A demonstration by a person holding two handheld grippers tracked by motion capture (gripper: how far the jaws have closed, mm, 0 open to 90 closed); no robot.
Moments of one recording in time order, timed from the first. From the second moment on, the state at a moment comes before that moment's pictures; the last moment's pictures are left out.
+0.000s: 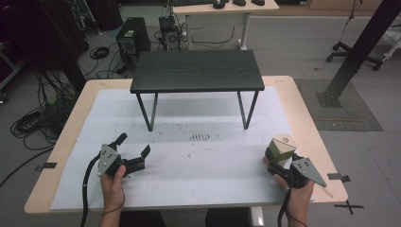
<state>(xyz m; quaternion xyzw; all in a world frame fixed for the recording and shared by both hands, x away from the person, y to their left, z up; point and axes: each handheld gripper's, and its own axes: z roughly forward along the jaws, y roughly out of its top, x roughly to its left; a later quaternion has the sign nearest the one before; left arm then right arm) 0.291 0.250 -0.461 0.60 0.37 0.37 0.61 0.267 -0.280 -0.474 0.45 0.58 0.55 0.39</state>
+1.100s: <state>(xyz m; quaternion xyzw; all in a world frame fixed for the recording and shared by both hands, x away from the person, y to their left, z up) 0.291 0.250 -0.461 0.60 0.37 0.37 0.61 0.289 -0.235 -0.420 0.39 0.61 0.60 0.33</state>
